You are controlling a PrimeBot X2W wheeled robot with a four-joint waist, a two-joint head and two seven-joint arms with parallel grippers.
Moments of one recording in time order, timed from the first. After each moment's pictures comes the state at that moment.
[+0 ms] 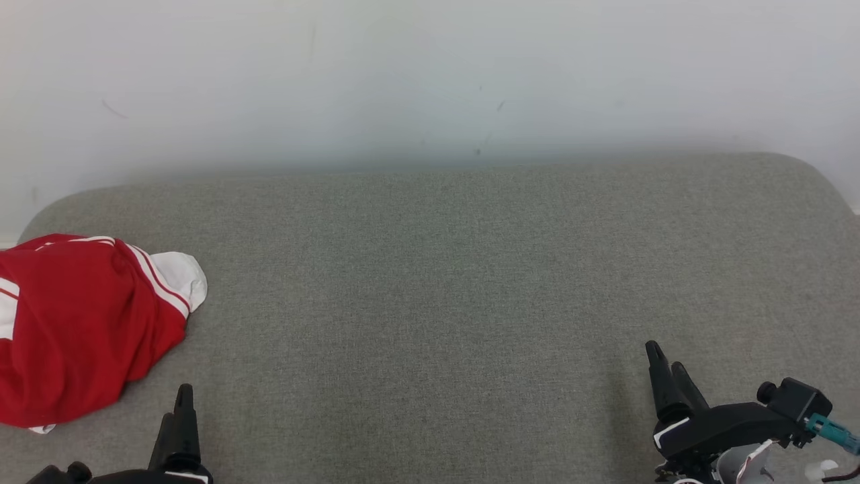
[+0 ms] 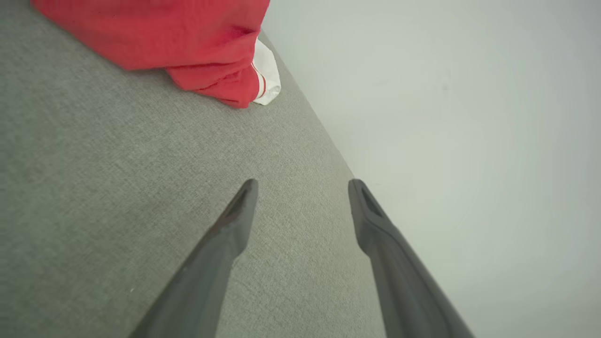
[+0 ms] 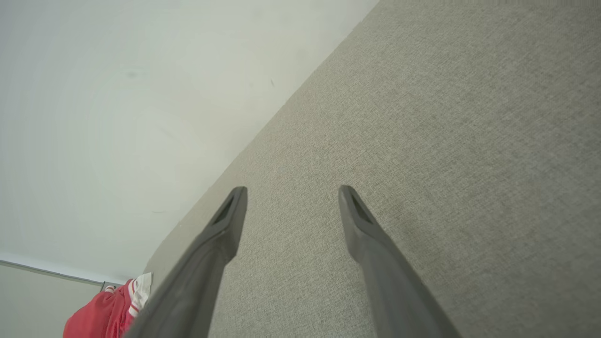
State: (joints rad) left arm -0.05 0.07 -0.04 0.30 -1.05 -0.01 -0.08; right arm -0.09 -0.09 0.08 0.34 1.04 -0.01 -0.08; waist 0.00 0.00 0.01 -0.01
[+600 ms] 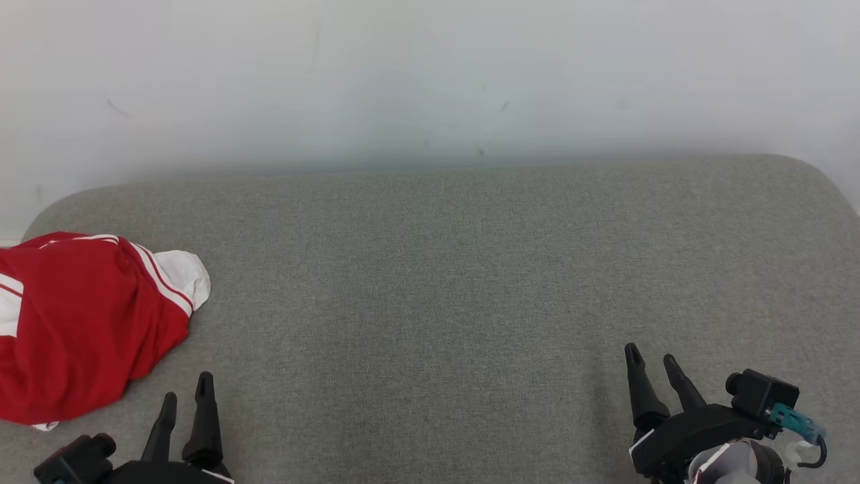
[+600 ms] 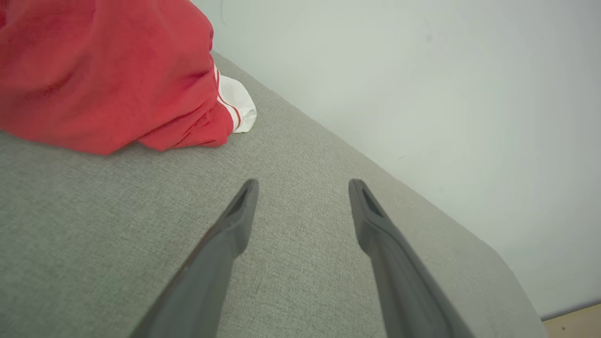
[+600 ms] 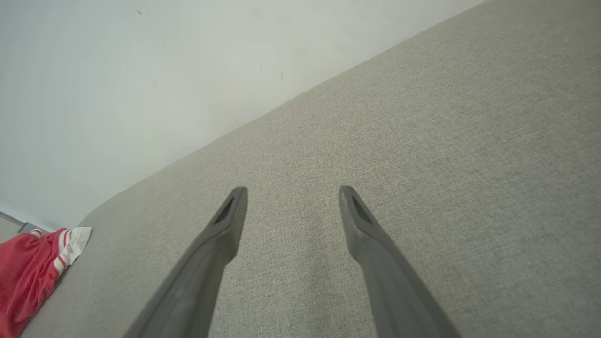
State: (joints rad) left arm -0.06 0.13 -0.14 0.28 -0.74 0.02 -0.14; right arm -0.11 -0.11 0.17 0.36 0.76 -0.05 -0.14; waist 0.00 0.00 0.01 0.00
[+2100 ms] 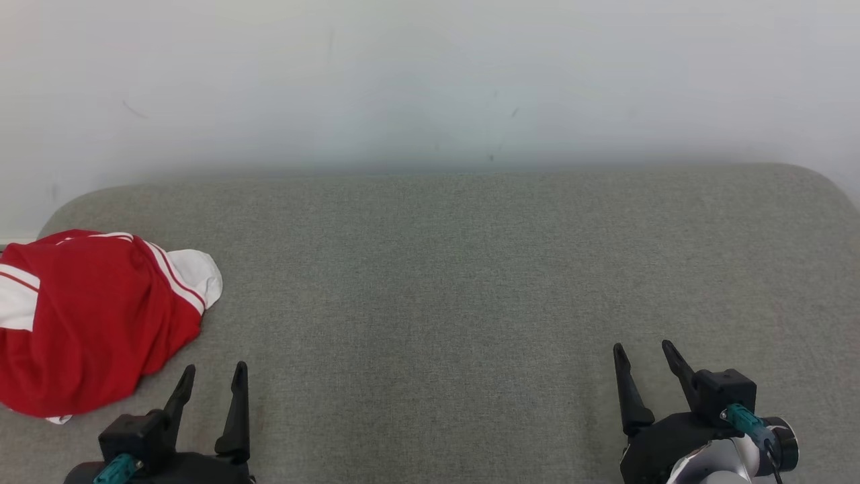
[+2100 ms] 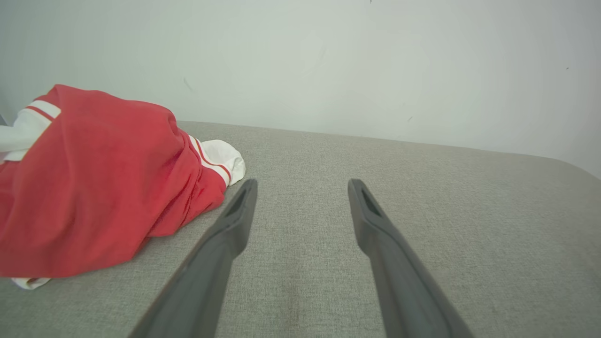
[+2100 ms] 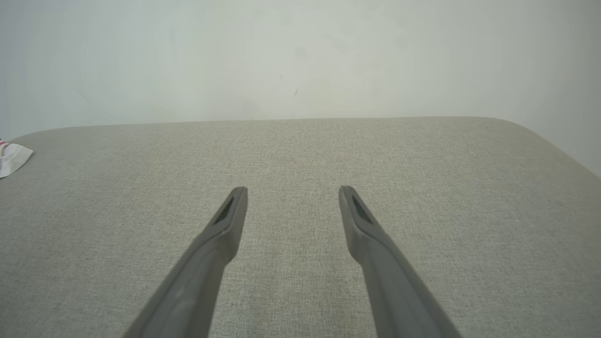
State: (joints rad) left arm -0.10 0.21 -0.28 0.28 -0.33 0.06 -0.20; right arm -0.12 -0.13 0.22 0.37 0.34 -0.12 -0.18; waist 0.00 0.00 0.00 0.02
